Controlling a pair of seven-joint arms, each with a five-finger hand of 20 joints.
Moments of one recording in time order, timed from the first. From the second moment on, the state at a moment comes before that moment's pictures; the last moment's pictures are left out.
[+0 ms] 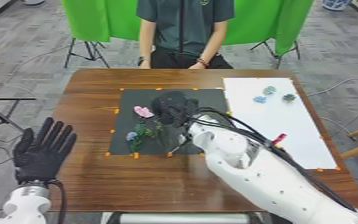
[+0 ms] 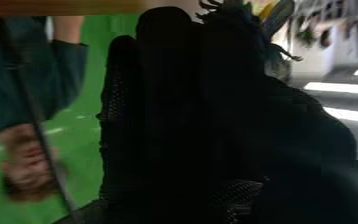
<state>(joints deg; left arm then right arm) 128.5 -54.5 -96.1 -118.1 -4.7 10.9 24.8 -62.3 -64.4 35.1 -93.5 -138.8 1.7 7.2</state>
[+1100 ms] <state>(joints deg) 128.4 -54.0 -96.6 -117.8 -4.7 10.9 23.1 -61.1 -62.7 25.9 -93.2 -141.6 3.7 16.3</state>
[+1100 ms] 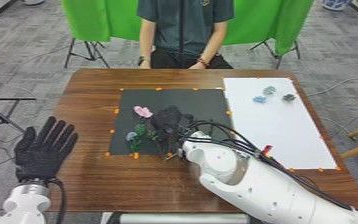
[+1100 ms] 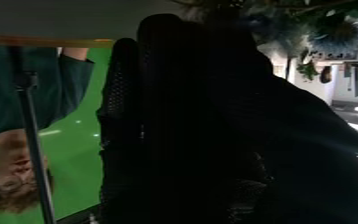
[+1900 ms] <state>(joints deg) 128.7 -54.2 -96.7 -117.8 -4.7 10.8 23.2 -64.8 -61.4 33.9 -97.9 -138.3 8.4 16.7</state>
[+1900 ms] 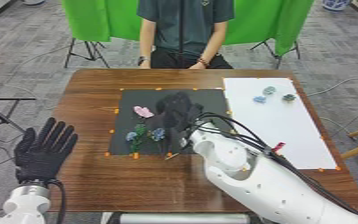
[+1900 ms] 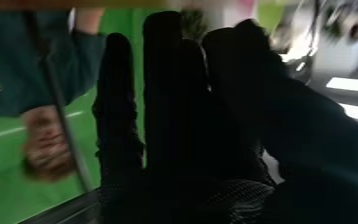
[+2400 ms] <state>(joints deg) 129.8 -54.4 -98.5 -118.1 -4.7 10.8 23.6 -86.8 -54.6 71.2 -111.6 -97.5 4.5 6.7</state>
